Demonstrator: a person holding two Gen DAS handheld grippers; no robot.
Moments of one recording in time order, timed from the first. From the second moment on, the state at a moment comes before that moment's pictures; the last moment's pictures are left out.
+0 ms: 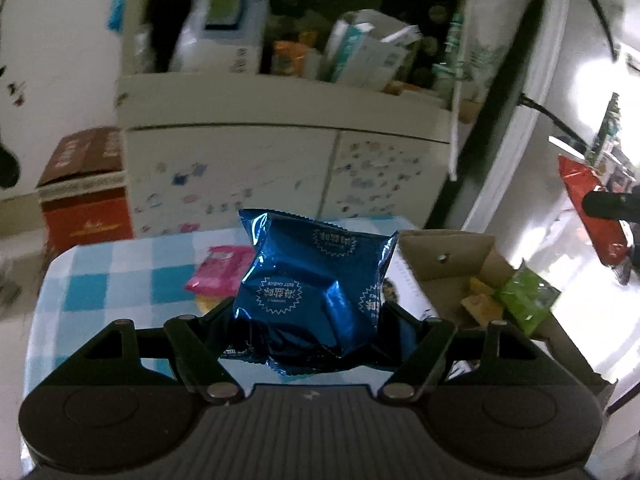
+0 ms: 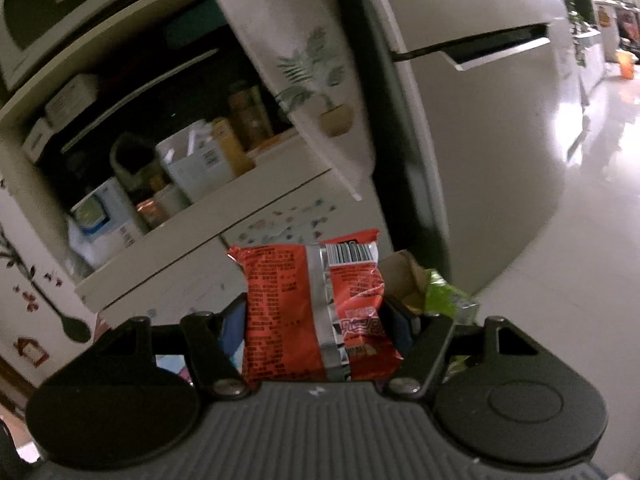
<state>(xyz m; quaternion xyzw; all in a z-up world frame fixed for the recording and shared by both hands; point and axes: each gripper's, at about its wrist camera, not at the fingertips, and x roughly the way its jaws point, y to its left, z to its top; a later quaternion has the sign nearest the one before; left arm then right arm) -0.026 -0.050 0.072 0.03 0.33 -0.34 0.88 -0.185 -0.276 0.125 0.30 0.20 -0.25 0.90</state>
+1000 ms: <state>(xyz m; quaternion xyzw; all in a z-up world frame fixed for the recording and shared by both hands) -0.086 -0.151 0.066 0.05 0.29 -0.52 0.80 -0.197 -0.312 0.102 0.36 0.21 -0.33 0.85</state>
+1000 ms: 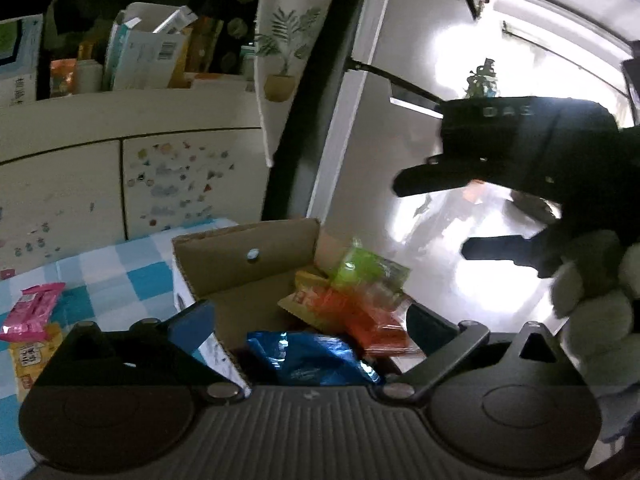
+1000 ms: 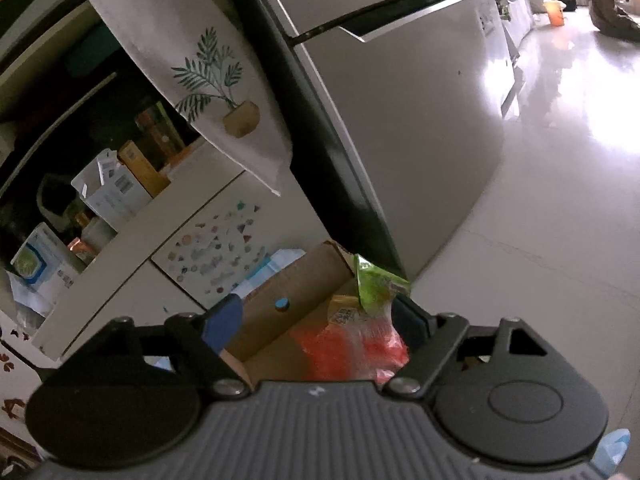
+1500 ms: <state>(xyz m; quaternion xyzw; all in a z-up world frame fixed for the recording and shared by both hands) -0.064 -0.126 0.084 0.05 0.33 -0.46 0.83 -0.182 -0.306 0.100 0.36 0.22 -0.31 0.85</state>
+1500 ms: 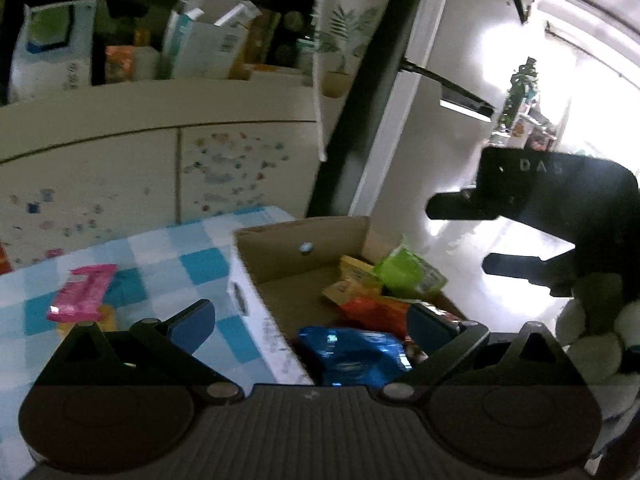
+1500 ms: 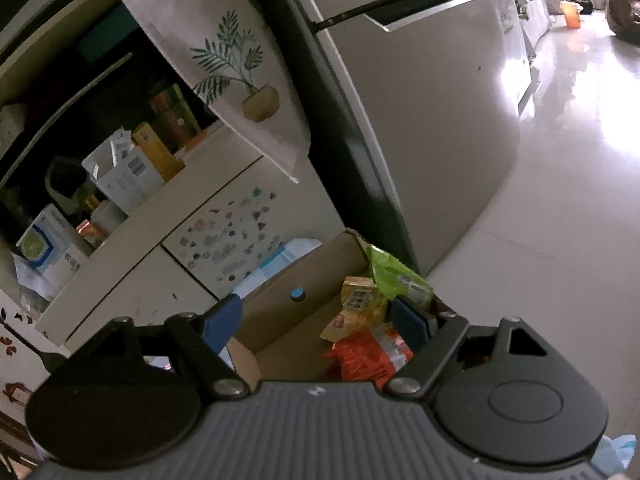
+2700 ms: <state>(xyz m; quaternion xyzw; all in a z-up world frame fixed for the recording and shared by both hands) 0.077 -0.016 0.093 -0.06 0.39 -0.24 0.89 -0.121 -0.243 0.101 0.27 0.24 -0.19 0.91</state>
